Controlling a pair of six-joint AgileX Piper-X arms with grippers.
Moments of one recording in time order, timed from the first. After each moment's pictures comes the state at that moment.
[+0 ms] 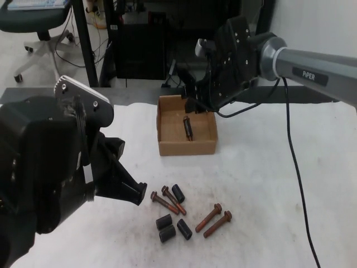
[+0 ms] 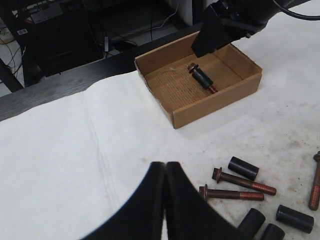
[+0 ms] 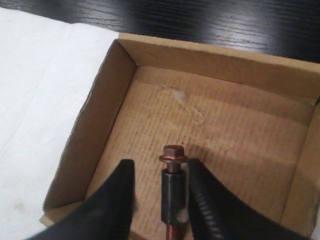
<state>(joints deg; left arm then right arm) -34.4 56.6 -31.5 9.6 -12.6 3.5 20.6 124.7 -98.9 28.8 -19.4 10.6</state>
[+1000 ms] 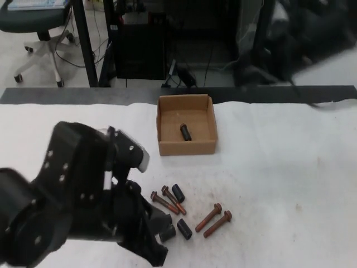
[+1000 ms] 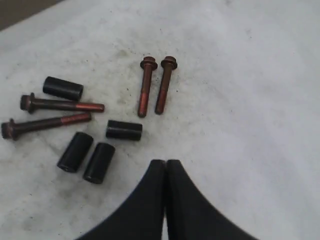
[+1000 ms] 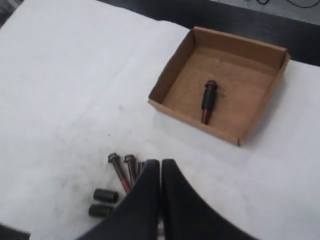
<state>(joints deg) -34.4 67.9 -32.2 15.0 21.8 1.3 18.2 79.1 -73.5 42.4 -22.4 1.0</state>
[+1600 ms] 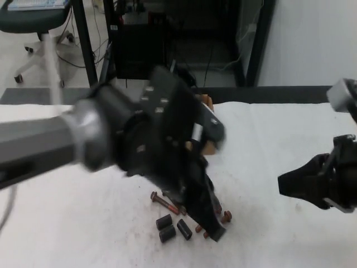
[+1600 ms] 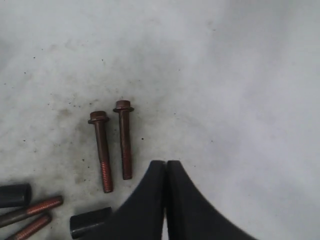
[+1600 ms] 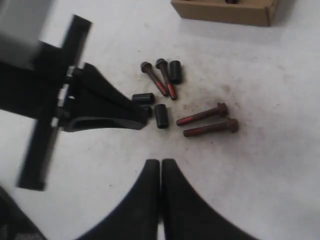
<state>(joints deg) -45.3 92.2 -61.8 32.5 15.4 14.7 16.9 50.7 -40.9 41.7 -26.7 7.5</state>
